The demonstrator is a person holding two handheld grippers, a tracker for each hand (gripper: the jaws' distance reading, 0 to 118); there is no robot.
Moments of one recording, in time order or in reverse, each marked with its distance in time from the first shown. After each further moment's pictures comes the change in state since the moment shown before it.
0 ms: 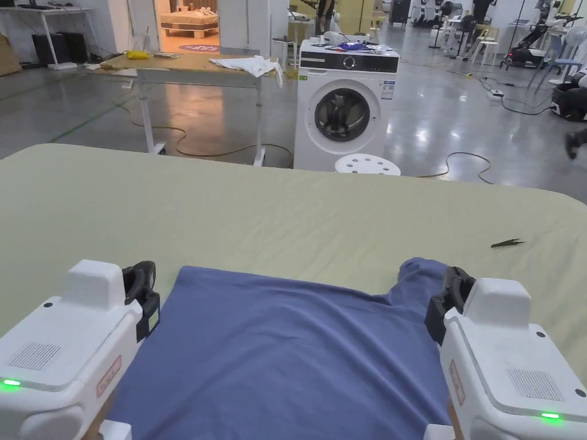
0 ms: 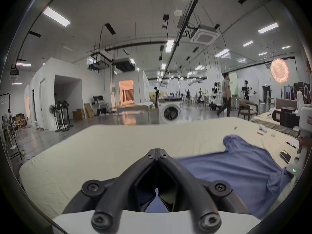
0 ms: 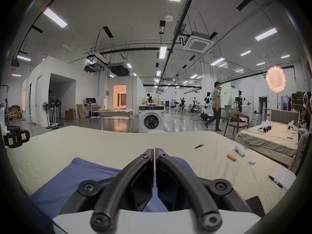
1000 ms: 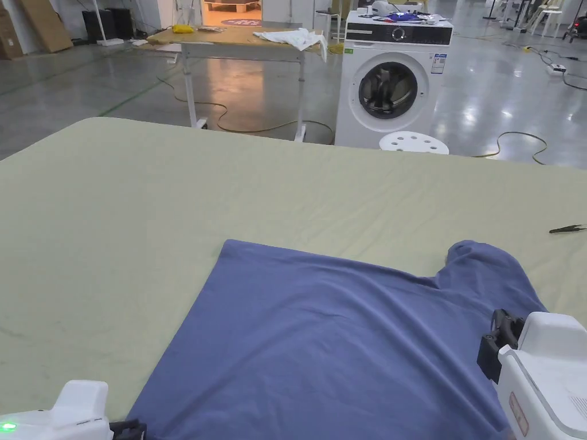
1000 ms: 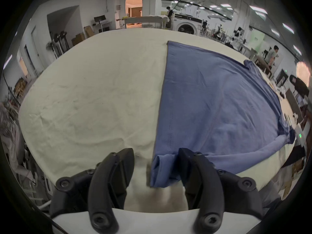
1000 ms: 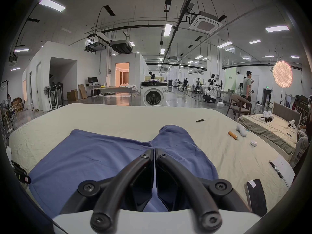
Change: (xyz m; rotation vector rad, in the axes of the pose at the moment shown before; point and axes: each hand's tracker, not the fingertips) left arm -0.064 -0.143 0.024 -0.784 0.032 0.126; right arm 0.011 -0.047 -0.002 -0.222 0.027 0.029
